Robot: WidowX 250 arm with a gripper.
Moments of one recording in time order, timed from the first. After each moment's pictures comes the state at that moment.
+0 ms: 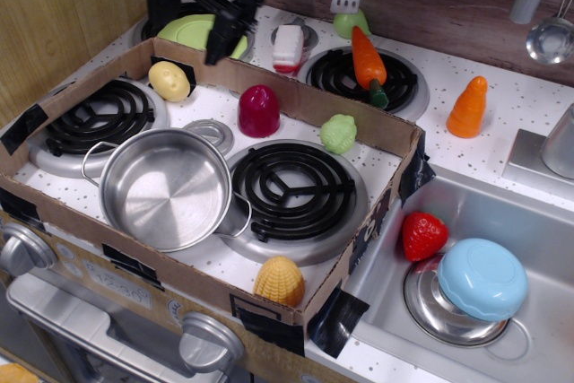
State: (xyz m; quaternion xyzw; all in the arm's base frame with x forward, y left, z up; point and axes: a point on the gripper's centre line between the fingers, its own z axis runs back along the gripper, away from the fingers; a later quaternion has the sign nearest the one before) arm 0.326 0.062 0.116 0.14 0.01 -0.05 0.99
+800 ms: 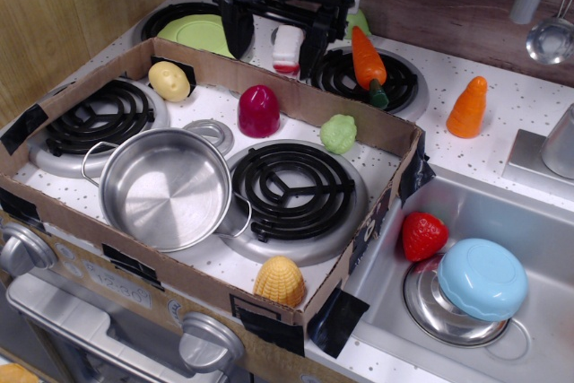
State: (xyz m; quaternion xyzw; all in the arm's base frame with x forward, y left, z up) arm 0.345 0.004 0.106 0.04 -0.06 0.05 1.00
